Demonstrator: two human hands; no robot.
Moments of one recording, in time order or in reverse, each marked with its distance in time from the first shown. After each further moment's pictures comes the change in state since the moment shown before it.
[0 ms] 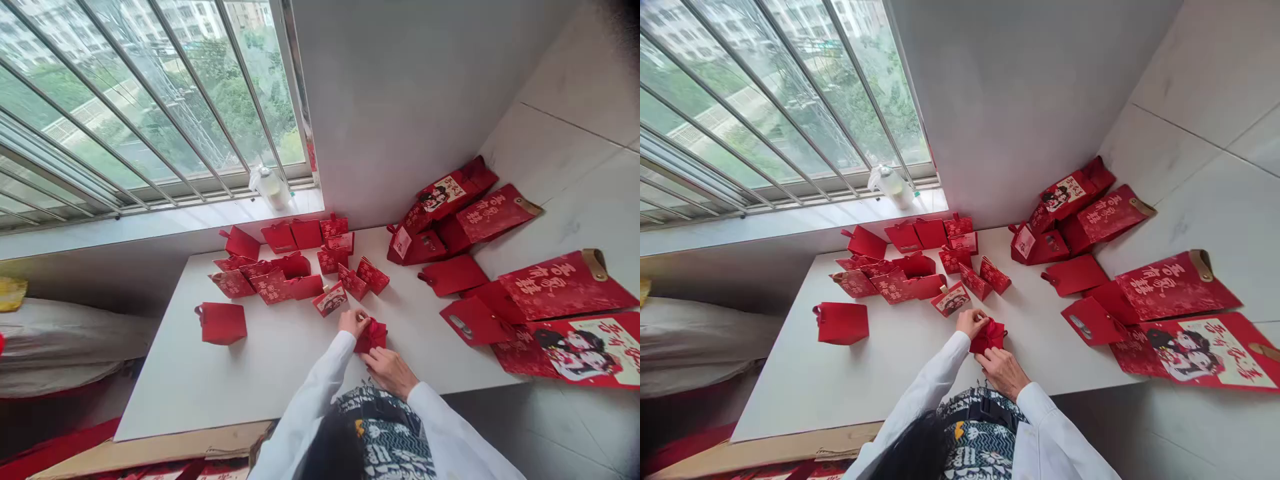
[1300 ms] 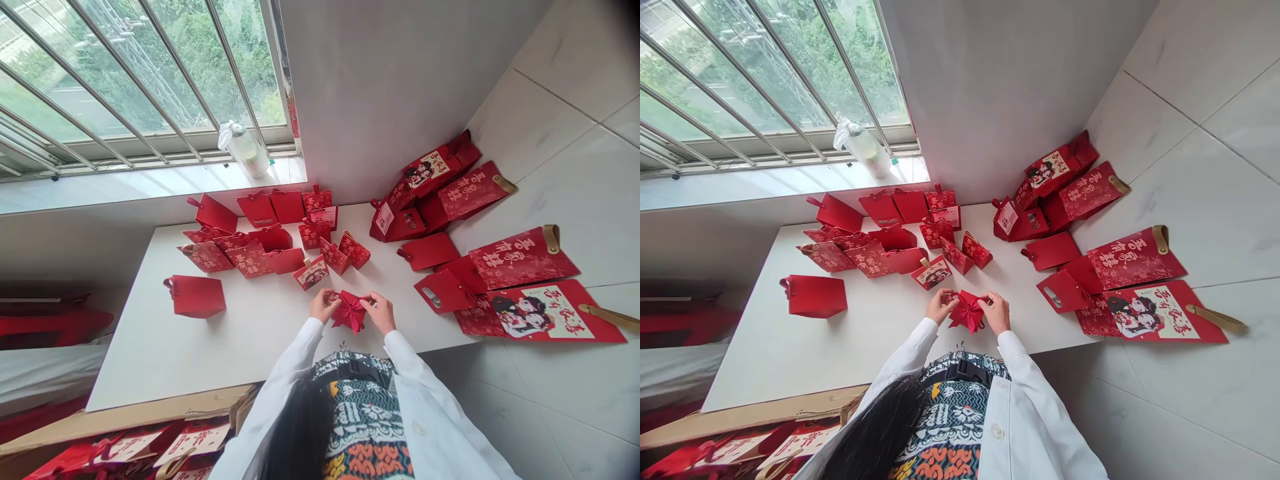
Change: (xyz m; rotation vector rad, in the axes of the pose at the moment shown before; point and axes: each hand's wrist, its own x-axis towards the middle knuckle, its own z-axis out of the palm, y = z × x) left_hand -0.032 -0.029 0.001 -0.378 0.111 -0.052; right_hand 0.014 0.049 -0.014 0.634 0.246 0.893
